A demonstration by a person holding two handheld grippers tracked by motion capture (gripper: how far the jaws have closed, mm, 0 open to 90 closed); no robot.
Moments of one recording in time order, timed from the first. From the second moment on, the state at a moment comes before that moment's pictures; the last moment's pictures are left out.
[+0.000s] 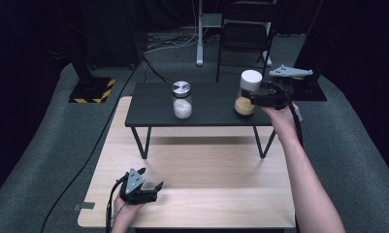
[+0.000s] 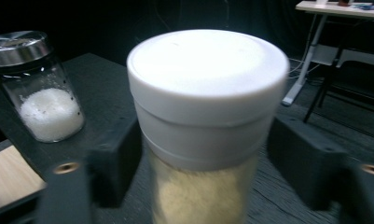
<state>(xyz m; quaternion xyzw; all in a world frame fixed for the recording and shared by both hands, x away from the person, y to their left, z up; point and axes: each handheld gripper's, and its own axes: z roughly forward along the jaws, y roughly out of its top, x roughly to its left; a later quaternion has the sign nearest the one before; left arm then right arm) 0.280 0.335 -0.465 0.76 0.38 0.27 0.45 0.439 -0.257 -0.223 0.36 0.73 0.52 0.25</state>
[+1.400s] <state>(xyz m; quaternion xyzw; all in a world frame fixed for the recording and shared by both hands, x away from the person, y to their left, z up) 0.280 0.332 -0.464 0.76 0.38 0.28 0.45 0.312 -0.348 -0.443 0.38 0.75 0.49 0.24</state>
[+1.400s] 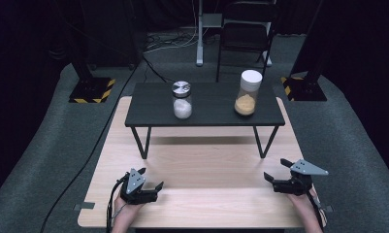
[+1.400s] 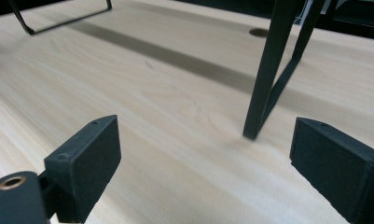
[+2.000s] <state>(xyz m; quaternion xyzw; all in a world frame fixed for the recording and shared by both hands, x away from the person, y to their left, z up) 0.279 0.331 -0.464 0.76 0.37 0.28 0.44 0.301 -0.351 -0.468 0.40 0.74 0.48 0.23</state>
